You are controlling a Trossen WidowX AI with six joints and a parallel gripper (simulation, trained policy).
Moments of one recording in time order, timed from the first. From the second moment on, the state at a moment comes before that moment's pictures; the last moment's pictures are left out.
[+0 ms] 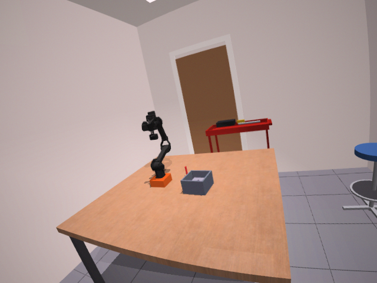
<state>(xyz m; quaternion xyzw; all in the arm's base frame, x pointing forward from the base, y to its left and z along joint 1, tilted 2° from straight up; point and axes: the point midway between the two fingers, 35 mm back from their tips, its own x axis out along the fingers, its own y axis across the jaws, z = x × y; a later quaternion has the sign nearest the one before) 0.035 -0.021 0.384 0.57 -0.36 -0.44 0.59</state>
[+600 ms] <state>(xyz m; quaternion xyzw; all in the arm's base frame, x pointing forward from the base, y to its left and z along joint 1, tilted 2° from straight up) 0.065 -0.068 0.307 0.70 -0.09 -0.46 0.53</state>
